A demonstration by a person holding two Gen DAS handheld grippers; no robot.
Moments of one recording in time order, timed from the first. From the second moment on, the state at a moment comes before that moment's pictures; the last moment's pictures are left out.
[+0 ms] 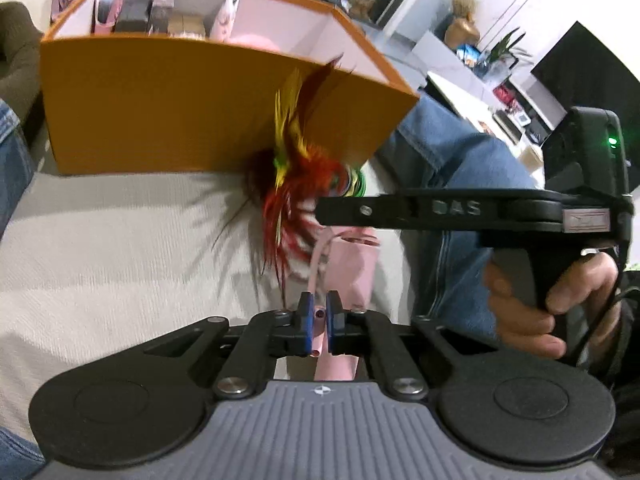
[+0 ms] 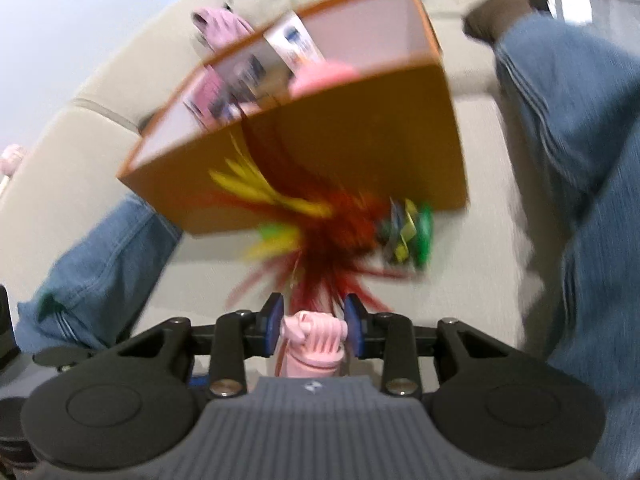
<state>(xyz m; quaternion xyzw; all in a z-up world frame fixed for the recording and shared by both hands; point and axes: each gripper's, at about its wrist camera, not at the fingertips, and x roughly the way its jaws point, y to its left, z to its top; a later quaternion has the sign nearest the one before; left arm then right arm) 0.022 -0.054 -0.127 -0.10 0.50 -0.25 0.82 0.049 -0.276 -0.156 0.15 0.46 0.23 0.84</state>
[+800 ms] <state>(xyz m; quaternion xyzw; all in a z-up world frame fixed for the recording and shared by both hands) 0.027 -0.073 -0.156 -0.19 0.55 -0.30 0.76 0.004 -0.293 -0.157 0.07 0.50 0.16 0.85</state>
